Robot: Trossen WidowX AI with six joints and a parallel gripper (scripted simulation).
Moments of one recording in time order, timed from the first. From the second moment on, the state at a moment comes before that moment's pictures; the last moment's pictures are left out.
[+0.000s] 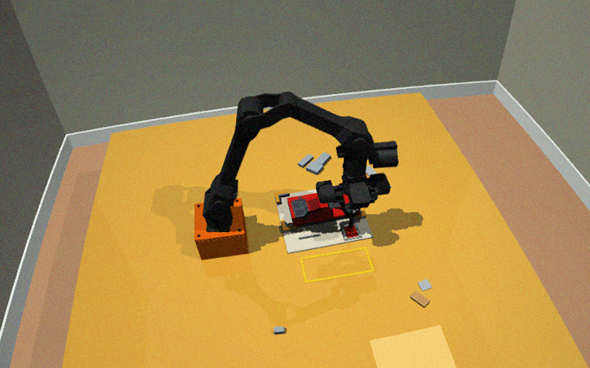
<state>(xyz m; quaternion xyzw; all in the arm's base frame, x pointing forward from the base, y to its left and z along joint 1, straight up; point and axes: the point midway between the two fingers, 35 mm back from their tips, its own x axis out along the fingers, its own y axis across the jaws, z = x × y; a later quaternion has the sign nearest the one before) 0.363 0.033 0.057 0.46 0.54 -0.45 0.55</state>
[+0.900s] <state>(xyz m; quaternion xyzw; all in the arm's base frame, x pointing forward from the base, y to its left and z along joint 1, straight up) 0.327 -0.071 0.063 0.46 0.53 -0.45 0.55</state>
